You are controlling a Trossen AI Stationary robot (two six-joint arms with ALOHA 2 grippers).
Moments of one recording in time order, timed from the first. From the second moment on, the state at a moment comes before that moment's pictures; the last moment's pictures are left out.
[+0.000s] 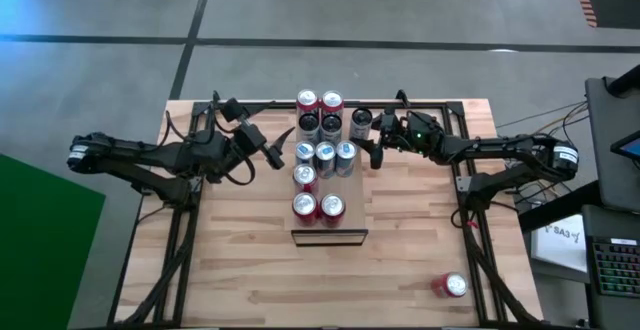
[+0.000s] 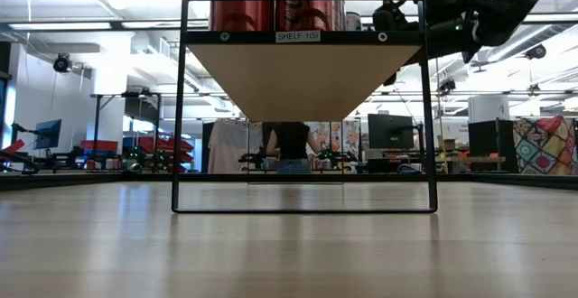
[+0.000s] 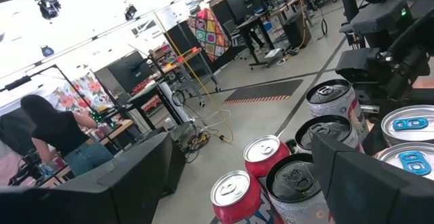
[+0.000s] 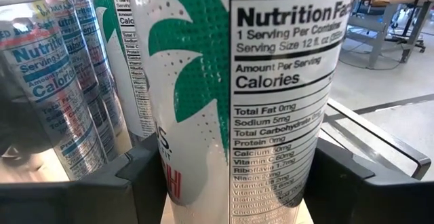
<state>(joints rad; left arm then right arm) -0.10 1.10 0.99 0.15 -0.87 0.51 -0.41 1.29 0.57 0.62 -0.13 0.01</state>
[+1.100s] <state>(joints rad) -0.10 1.10 0.99 0.15 -0.86 0.51 -0.41 1.29 0.57 0.66 -0.13 0.02</state>
